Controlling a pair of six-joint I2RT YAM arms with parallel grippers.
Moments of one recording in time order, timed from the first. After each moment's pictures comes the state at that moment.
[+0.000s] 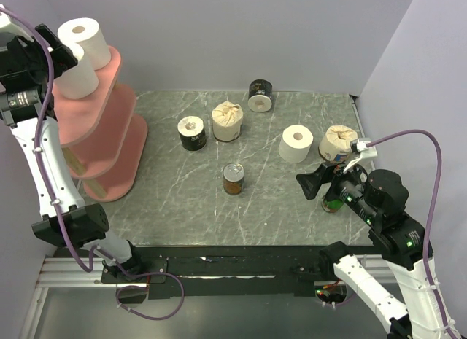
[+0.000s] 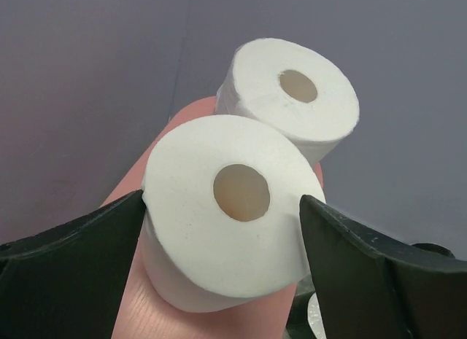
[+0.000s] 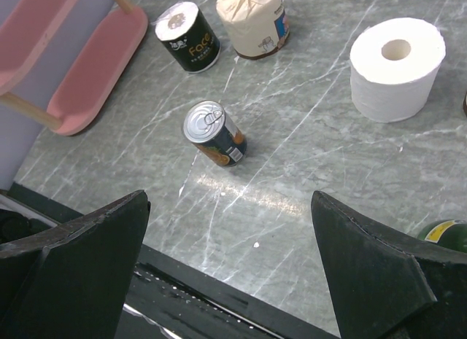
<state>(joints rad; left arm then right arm) 0.38 1.57 2.10 -0.65 0.09 -0.31 0.40 0.55 1.09 -0.82 -0.06 0.35</state>
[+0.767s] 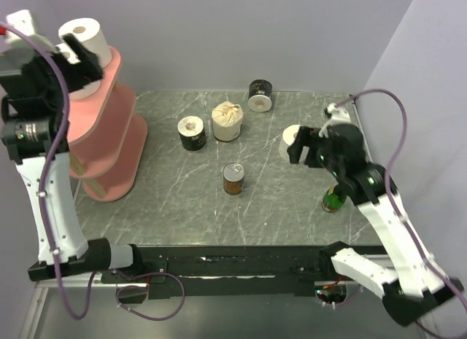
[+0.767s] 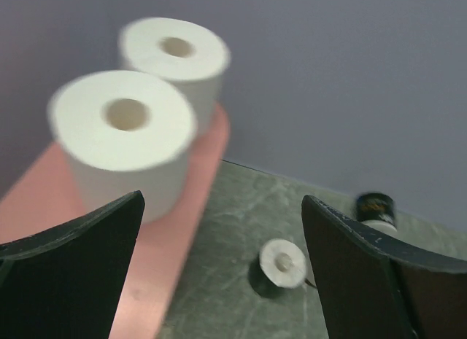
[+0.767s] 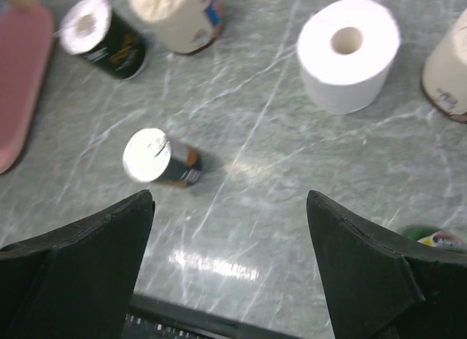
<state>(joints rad) 0.23 1.34 2.04 -0.74 0.03 -0.27 0.40 0.90 1.18 -0.77 0.10 0.39</state>
